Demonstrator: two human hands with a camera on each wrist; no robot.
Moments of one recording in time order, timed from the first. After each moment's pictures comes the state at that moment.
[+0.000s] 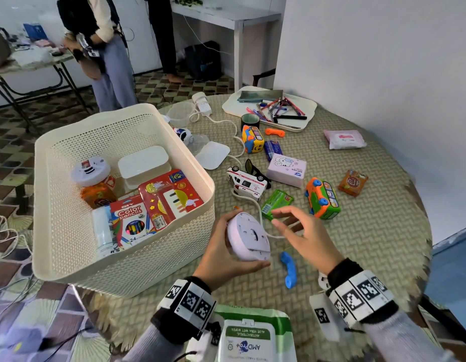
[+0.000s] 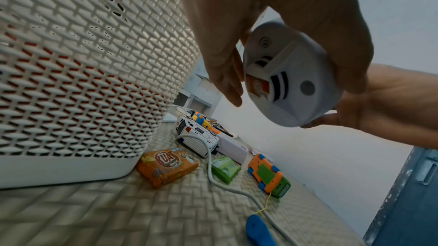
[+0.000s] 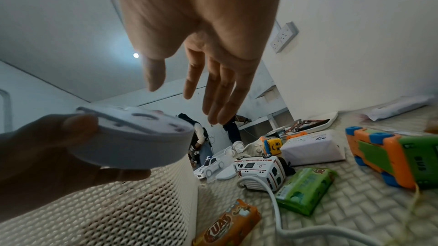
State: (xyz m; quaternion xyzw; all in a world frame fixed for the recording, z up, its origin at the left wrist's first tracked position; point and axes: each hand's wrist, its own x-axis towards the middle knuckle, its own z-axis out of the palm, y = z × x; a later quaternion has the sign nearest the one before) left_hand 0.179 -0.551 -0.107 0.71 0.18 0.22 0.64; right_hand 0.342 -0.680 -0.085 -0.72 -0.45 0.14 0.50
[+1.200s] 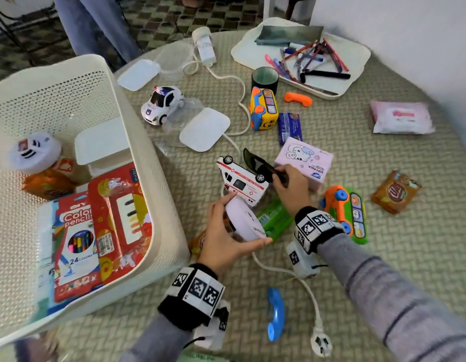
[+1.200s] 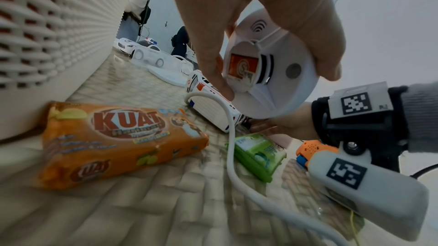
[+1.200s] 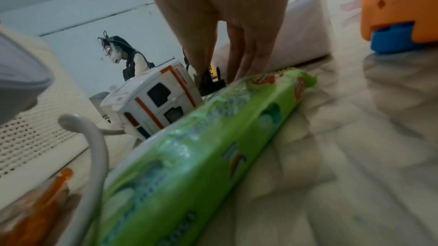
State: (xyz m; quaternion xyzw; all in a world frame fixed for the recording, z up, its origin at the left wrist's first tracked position) left_hand 0.317 -0.500 -0.170 0.70 0.36 0.24 0.57; right_hand 0.526 -0.520 -0.210 -0.82 -0.34 0.17 0.42
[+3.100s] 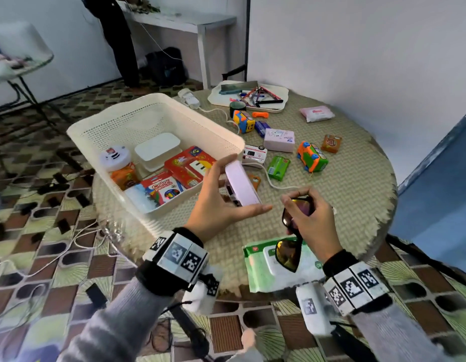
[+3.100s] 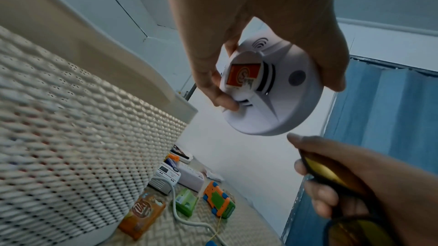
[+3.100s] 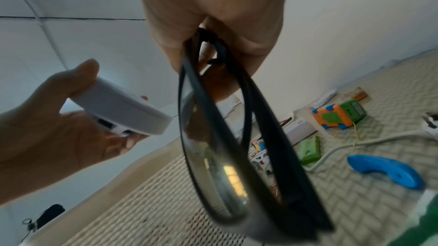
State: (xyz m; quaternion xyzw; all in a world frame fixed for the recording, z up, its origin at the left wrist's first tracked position) left_hand 0.039 -0.527 -0.020 0.79 0.09 0.24 0.55; right_hand 0.137 -0.698 -0.058 -0.71 -0.16 0.08 0.68
